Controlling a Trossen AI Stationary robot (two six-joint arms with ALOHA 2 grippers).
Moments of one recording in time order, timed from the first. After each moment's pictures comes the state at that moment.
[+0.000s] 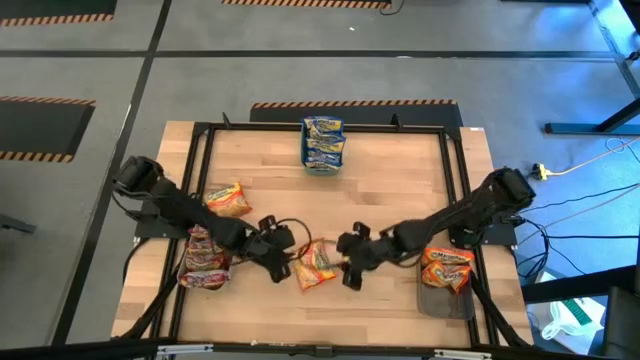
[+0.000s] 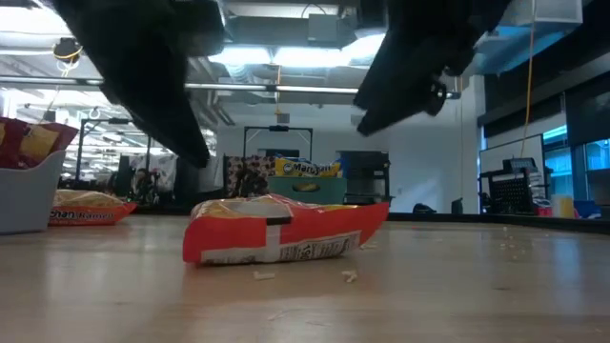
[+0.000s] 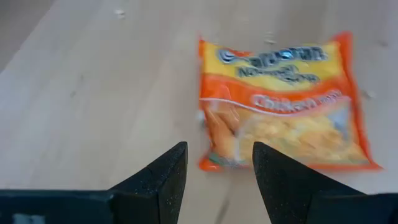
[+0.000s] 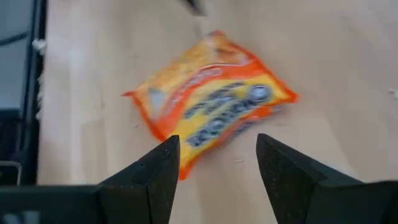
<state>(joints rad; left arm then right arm) -0.44 1.57 0.88 -0.32 -0.43 -0.70 0.38 1.70 1.10 -0.26 0.23 0.60</state>
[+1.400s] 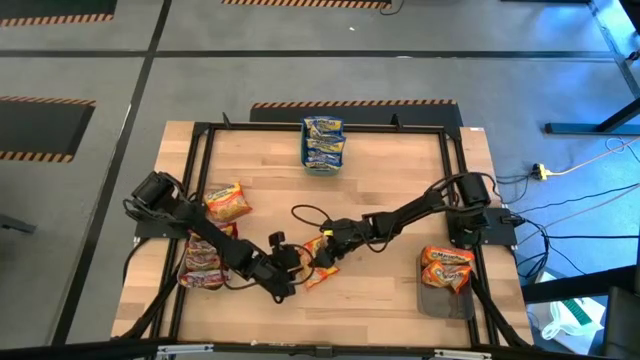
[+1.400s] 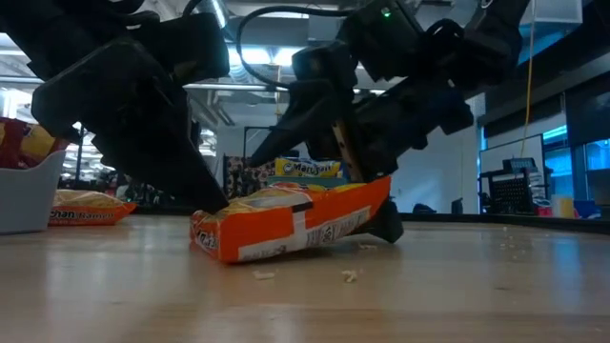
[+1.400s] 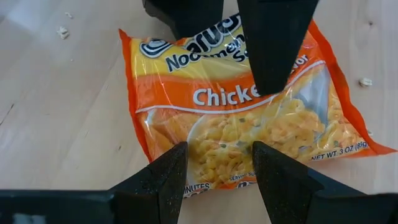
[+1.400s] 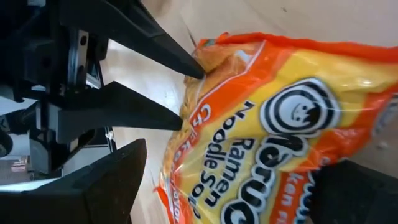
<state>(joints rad) -0.54 1.80 0.88 -0.10 -0.56 -0.64 0.18 2.03 0.96 0.47 -0.22 1.12</state>
